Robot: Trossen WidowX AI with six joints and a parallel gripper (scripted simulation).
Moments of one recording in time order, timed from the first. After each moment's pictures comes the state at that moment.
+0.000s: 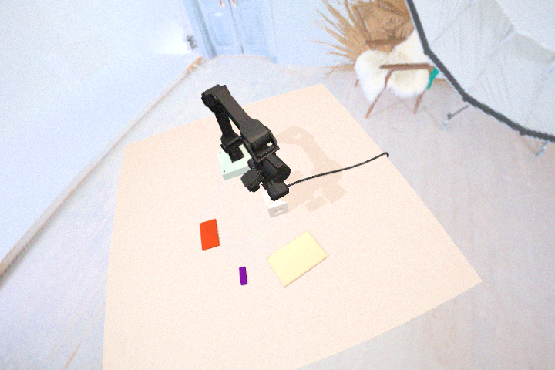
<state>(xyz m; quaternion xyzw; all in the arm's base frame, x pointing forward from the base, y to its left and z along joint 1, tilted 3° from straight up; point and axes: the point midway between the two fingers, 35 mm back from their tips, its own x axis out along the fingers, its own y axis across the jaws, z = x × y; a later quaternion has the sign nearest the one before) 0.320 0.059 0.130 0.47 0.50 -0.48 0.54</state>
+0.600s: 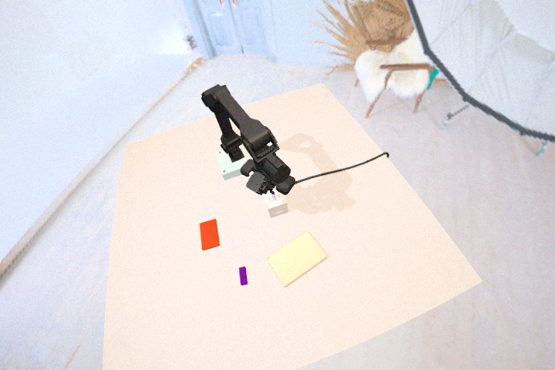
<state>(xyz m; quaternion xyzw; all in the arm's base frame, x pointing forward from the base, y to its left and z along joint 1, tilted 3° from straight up) 0.320 0.059 0.130 0.33 0.60 -0.35 0.64</state>
